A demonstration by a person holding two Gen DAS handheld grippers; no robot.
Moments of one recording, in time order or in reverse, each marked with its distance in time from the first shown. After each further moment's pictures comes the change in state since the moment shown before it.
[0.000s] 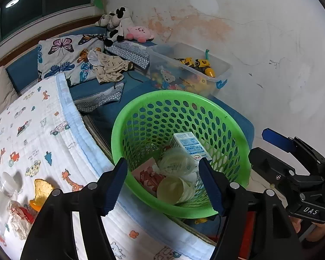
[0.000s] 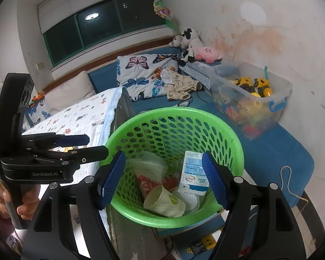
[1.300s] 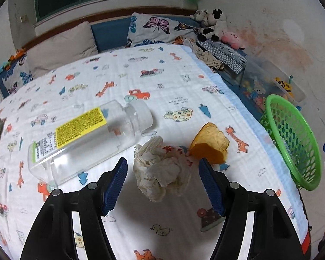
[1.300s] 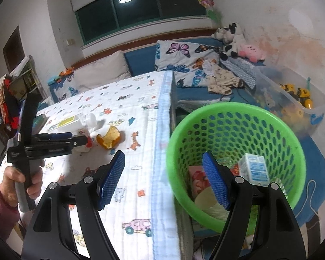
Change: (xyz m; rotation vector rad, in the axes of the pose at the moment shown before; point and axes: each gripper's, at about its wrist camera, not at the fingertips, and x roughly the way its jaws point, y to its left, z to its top) left arm -0.058 0.185 -0.097 -0.340 -0.008 0.363; right arm 0.043 0.109 -0.006 -0.155 0.086 0.177
